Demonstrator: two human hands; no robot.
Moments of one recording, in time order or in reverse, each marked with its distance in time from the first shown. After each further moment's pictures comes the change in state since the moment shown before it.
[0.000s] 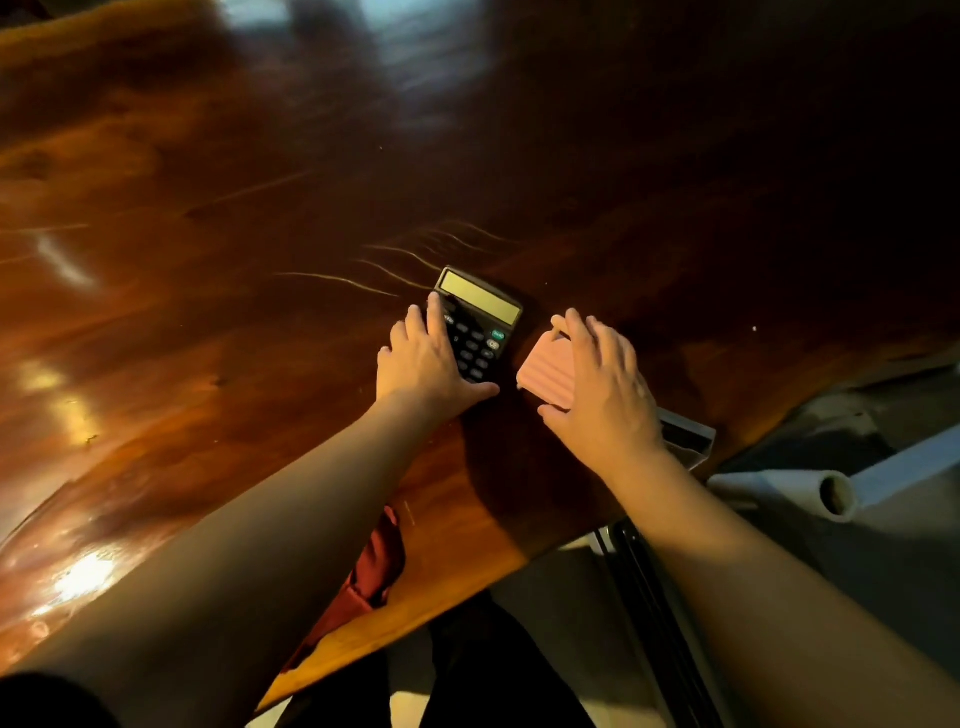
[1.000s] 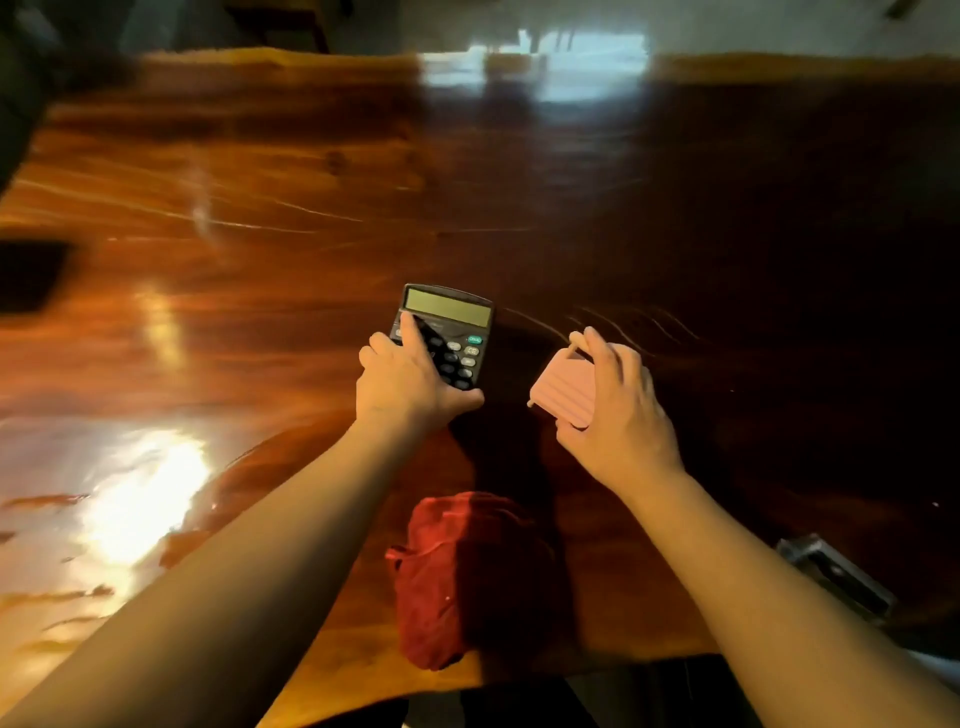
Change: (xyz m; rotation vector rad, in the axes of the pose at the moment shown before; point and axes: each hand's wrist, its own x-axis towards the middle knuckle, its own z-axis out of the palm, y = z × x) left_hand -0.058 -0.218 -0.103 -0.267 0.211 -0.410; right_hand 0.046 -0.208 -0.006 0.114 -0.026 -0.273
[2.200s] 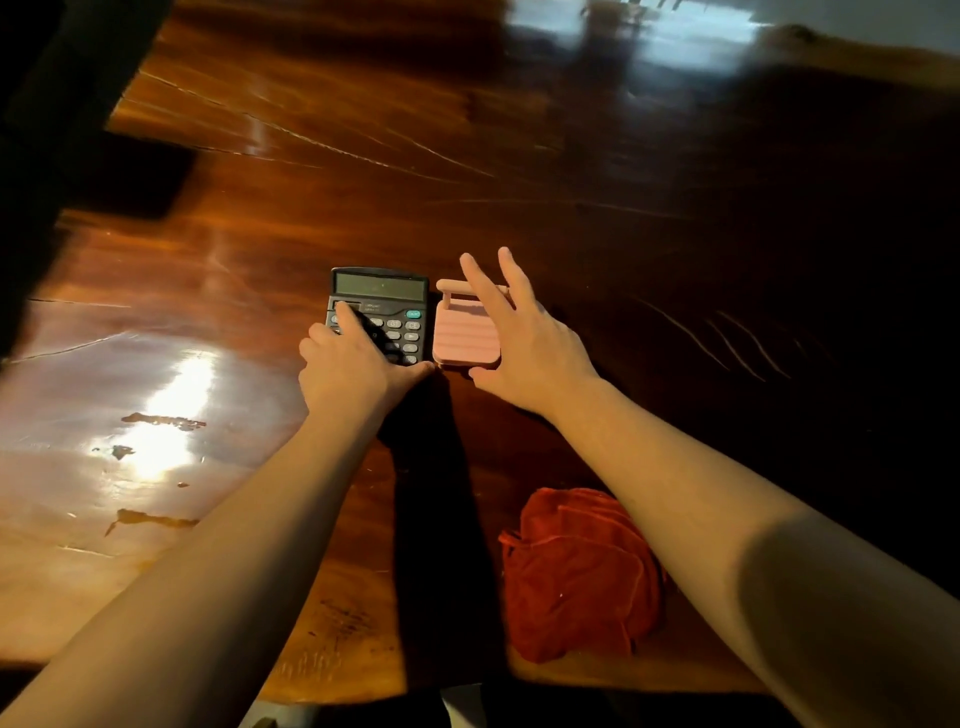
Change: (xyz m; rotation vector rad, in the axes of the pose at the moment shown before) left_hand 0.025 -0.195 -0.030 0.003 0.086 -0.364; right_hand 0.079 -0.206 0.095 -0.025 -0.275 -0.483
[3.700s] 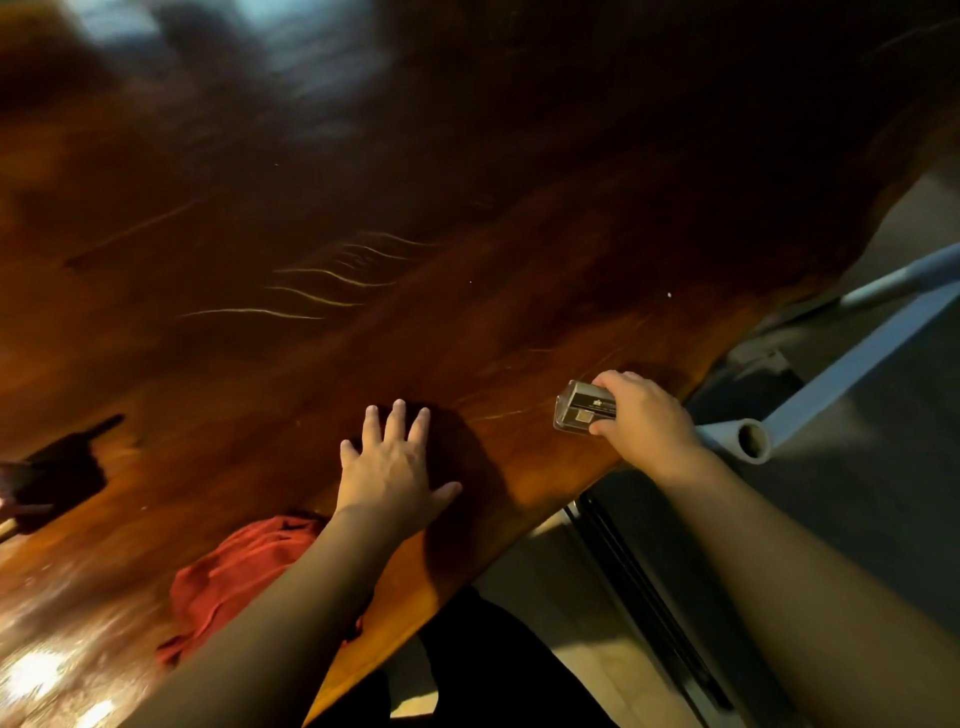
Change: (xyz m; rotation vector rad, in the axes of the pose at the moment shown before) left_hand -0.282 0.259 0.168 0.570 -0.474 1.060; right_hand -0.462 0.298 -0.022 0.203 0.044 1.066
